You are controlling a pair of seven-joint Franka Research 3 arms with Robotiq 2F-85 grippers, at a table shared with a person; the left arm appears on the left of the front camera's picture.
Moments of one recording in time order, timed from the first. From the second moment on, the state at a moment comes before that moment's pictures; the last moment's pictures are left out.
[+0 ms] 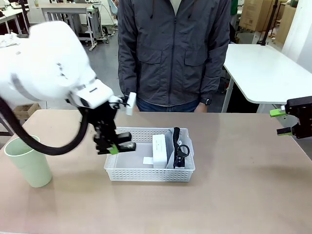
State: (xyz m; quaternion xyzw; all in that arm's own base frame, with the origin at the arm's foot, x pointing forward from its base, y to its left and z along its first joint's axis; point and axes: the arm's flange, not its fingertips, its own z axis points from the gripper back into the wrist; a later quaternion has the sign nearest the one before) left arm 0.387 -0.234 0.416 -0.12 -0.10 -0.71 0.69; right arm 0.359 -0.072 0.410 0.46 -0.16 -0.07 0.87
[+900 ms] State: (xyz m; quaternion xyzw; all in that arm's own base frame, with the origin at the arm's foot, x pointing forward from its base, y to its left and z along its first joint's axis) left arm 0.426 -0.281 0.346 -0.07 -0.13 -0.69 0.71; right arm 0.359 -0.072 0.410 0.46 -0.16 -0.07 0.87
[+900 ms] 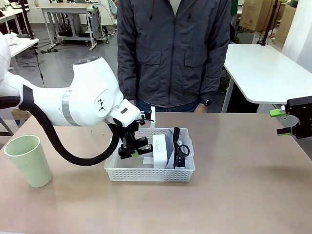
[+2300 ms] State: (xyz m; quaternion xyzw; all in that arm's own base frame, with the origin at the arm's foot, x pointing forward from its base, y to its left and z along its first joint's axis) left arm 0.429 -0.282 0.360 -0.08 -0.12 -0.69 0.71; right arm 0.359 -0.072 0.410 0.46 -0.16 -0.07 0.87
